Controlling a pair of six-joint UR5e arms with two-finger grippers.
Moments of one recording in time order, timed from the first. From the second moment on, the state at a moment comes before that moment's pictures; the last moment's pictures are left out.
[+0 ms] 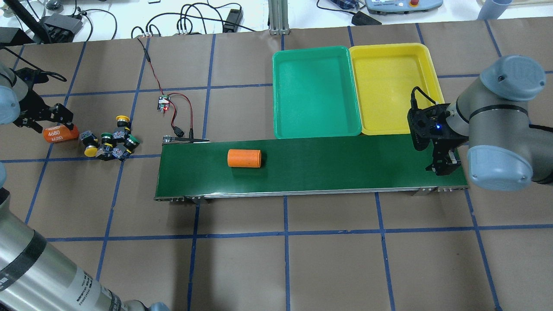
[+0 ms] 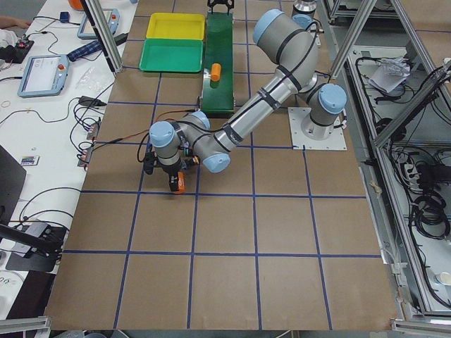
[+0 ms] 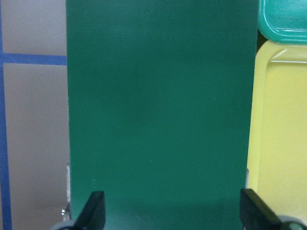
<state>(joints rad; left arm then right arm) -0.96 -2.22 -1.47 -1.00 1.64 0.50 1.32 -1.54 2.13 -2.24 -1.52 -1.88</state>
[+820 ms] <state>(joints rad) -0.96 -2.23 -1.46 -1.01 1.64 0.52 1.32 -1.53 2.17 -2.24 -1.53 -1.94</state>
